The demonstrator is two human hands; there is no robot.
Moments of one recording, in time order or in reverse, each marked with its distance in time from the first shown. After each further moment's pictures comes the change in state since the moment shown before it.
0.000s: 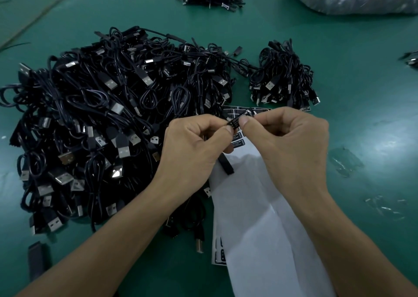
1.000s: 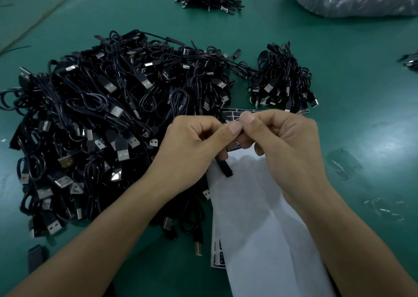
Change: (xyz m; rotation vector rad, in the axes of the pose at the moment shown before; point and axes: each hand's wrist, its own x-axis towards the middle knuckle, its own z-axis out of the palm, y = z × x) left_hand 0.006 0.007 -0.009 -0.015 -0.165 -0.068; right_hand 0.005 0.003 -0.004 0.251 -0.223 0.095
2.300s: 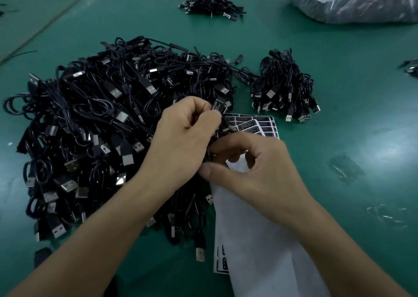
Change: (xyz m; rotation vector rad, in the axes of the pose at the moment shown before) left_hand 0.006 0.012 -0.009 0.034 0.161 -0.038; right_hand -0.015 -0.001 0.011 -0.330 -0.280 -0.071
